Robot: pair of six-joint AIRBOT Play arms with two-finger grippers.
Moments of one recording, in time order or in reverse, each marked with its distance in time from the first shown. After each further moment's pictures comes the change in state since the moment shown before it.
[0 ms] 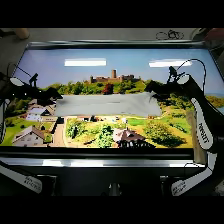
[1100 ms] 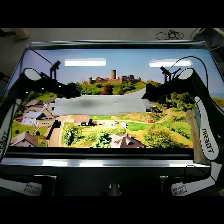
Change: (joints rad) left arm -0.353 0.167 -0.067 -0.111 0.056 0.032; right arm 0.054 0.134 0.012 0.026 0.348 0.019
